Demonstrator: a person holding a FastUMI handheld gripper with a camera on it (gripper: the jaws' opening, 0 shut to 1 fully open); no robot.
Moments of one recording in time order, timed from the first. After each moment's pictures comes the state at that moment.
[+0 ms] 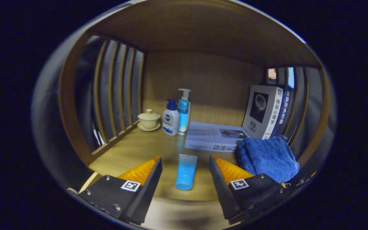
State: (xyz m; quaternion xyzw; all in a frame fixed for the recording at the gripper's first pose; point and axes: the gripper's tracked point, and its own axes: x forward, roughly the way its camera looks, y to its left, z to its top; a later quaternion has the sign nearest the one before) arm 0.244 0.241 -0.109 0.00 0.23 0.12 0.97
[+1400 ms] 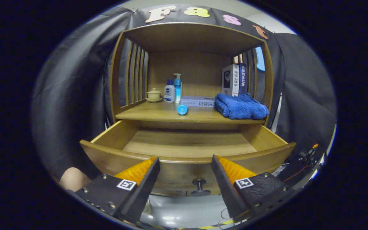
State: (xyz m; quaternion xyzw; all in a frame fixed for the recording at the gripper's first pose) arm 0.032 0.188 -0.176 0.05 0.24 0.06 0.97
